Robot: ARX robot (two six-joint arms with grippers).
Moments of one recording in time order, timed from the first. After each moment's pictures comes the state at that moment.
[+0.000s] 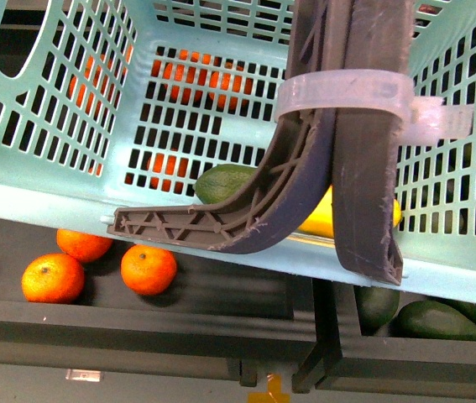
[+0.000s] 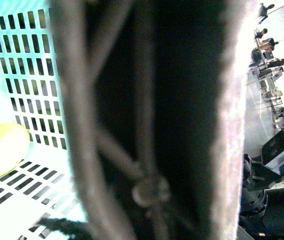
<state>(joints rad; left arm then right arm) -0.55 1.62 1.17 -0.09 0.80 -0.46 0.00 0.02 0.02 0.01 0.00 0.00</state>
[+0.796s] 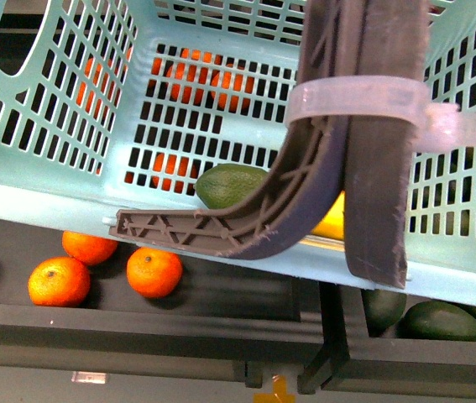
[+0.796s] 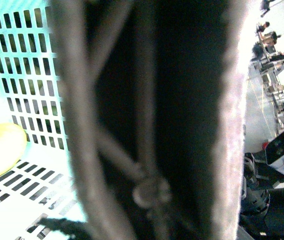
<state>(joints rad) -0.56 1.62 1.17 -0.09 0.81 -0.46 0.00 0.01 0.02 0.00 0.00 0.00</state>
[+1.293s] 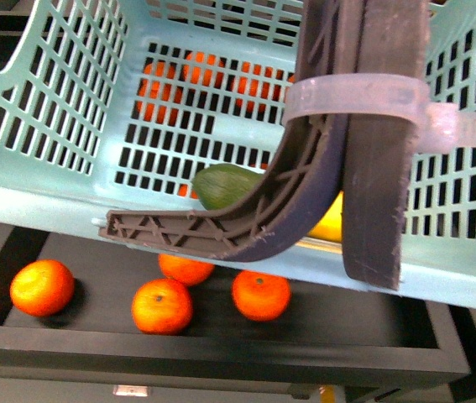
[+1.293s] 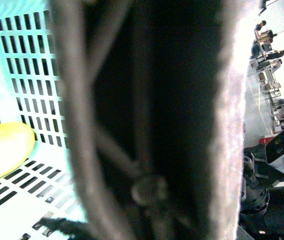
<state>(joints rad) -0.56 1.62 1.17 -0.10 0.80 -0.46 0.00 0.00 0.02 0.00 0.00 0.00</state>
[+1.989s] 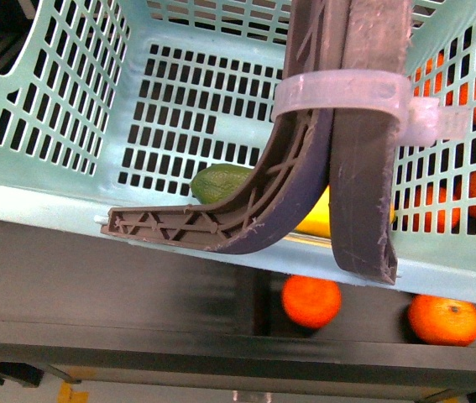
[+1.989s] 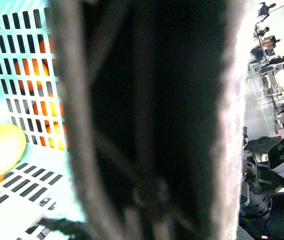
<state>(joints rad) -0.55 1.62 1.17 -0.10 0.80 -0.46 0.00 0.00 0.02 0.00 0.00 0.00</state>
